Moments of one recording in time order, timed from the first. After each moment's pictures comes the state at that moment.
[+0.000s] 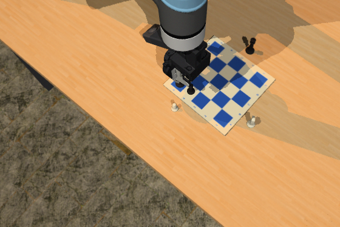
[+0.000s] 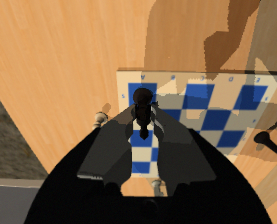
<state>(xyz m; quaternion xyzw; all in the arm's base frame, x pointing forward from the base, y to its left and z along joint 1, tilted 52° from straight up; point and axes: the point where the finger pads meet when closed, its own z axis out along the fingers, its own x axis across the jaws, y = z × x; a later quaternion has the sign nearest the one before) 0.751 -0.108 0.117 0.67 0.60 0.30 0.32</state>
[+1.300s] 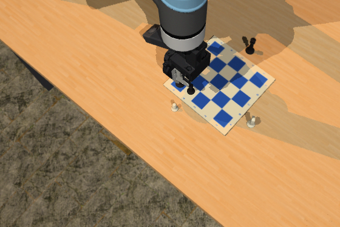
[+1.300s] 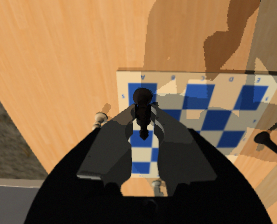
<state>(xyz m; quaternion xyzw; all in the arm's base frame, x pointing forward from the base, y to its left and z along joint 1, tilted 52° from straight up) 0.752 -0.108 0.116 0.67 0.60 0.30 0.32</state>
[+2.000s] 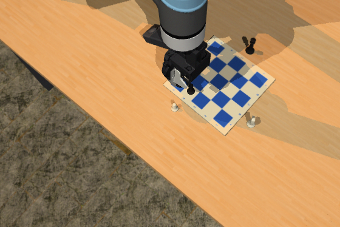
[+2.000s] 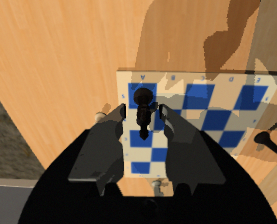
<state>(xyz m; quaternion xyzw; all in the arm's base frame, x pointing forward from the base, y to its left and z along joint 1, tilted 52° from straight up) 0.752 -0.108 0.116 0.67 0.60 0.30 0.32</state>
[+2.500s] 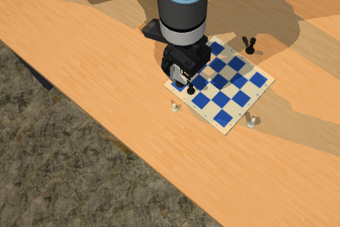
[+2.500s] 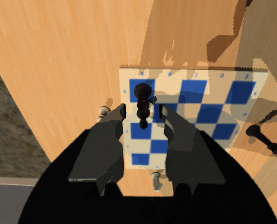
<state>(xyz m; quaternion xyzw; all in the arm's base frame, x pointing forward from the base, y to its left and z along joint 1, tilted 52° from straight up) 0.735 -0.106 0.129 0.67 0.60 0.30 0.32</state>
